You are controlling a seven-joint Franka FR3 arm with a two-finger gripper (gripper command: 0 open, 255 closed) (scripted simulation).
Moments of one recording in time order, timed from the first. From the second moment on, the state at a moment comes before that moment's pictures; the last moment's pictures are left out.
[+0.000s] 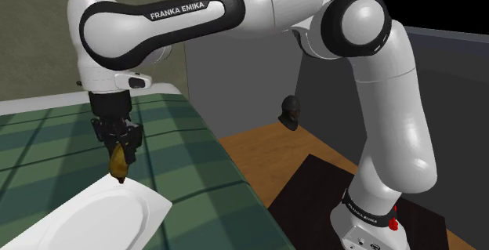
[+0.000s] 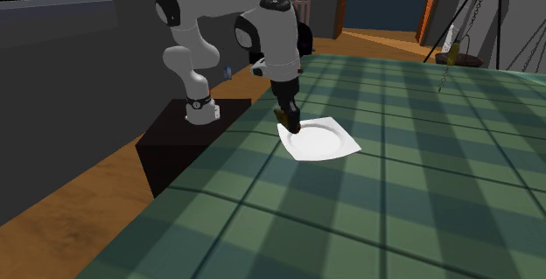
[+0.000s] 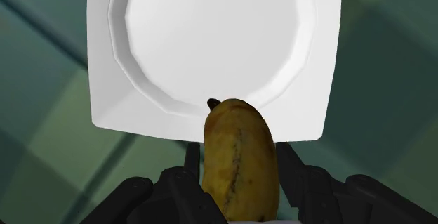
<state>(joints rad) 0.19 0.49 0.55 -1.45 -0.04 1.84 2.00</state>
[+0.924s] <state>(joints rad) 0.39 0.61 0.56 -1.37 -0.10 1.91 2.20</state>
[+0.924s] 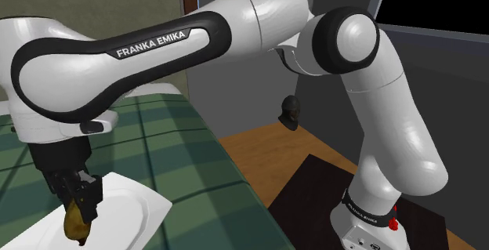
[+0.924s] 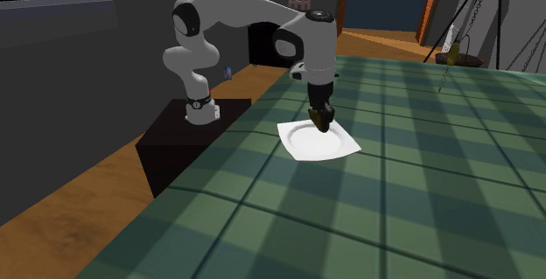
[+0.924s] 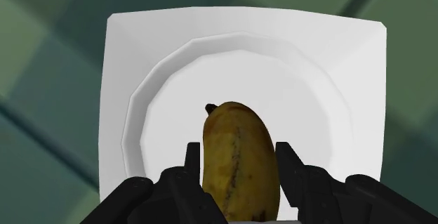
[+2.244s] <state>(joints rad) 0.39 0.64 0.55 -1.43 -0.11 1.99 2.19</state>
